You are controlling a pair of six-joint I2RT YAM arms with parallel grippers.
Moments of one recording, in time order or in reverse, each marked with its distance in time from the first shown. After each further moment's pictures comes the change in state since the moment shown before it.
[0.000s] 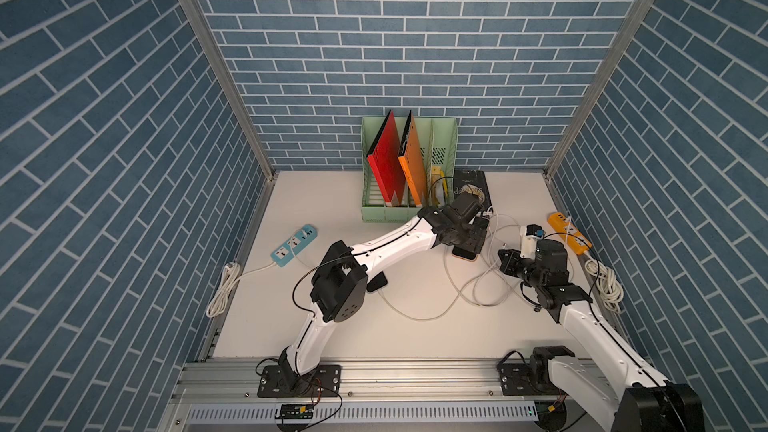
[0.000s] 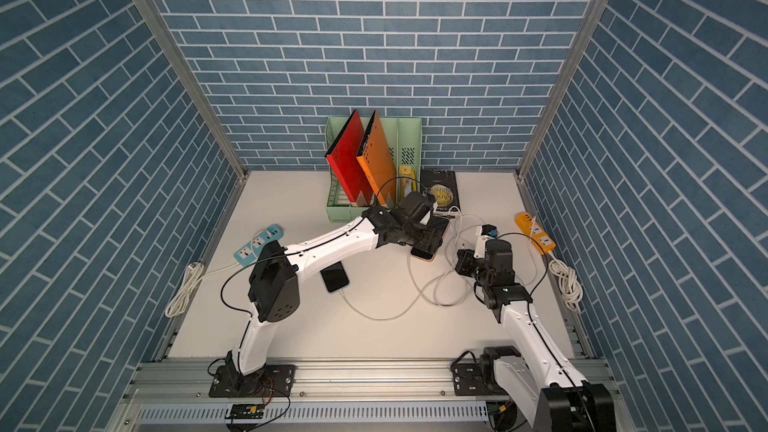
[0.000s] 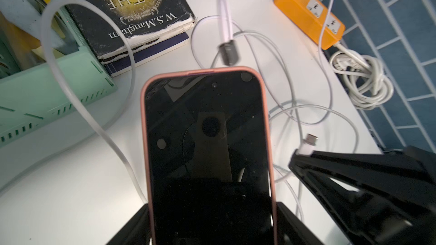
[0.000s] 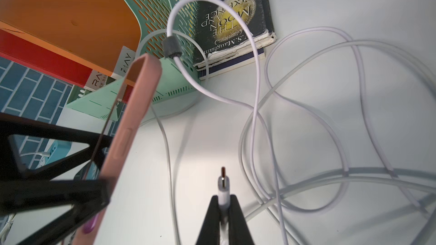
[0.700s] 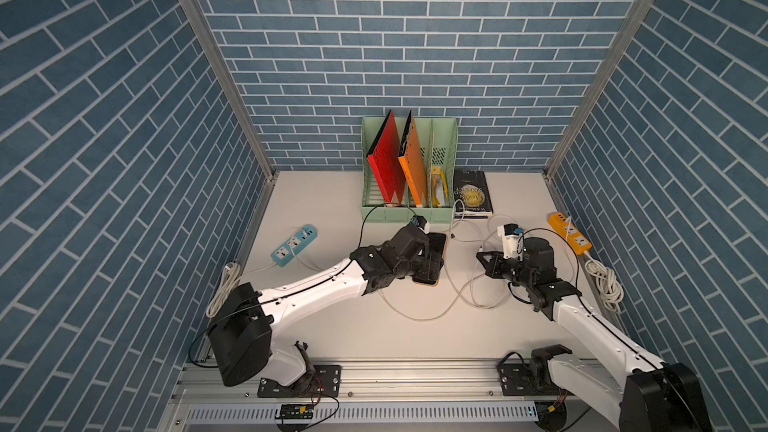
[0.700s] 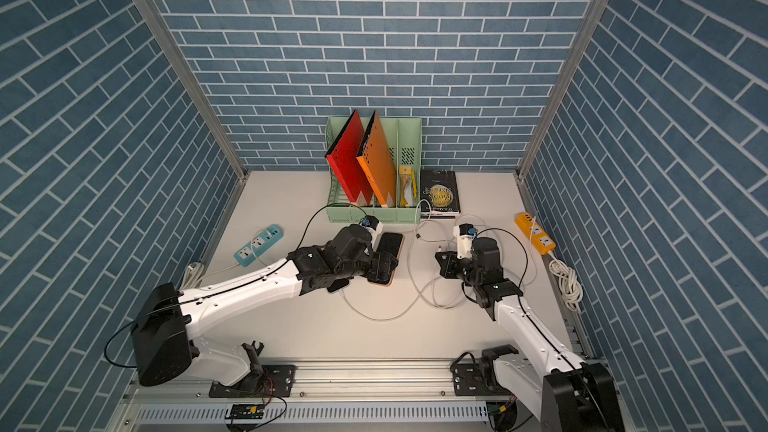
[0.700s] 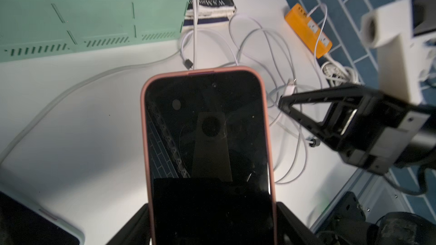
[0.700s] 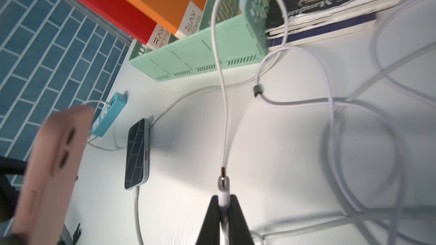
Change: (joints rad) left arm 0.013 -0.681 -0.840 0.327 -0.119 -0.184; right arm 0.195 0.090 0.008 0.094 -0.162 0.005
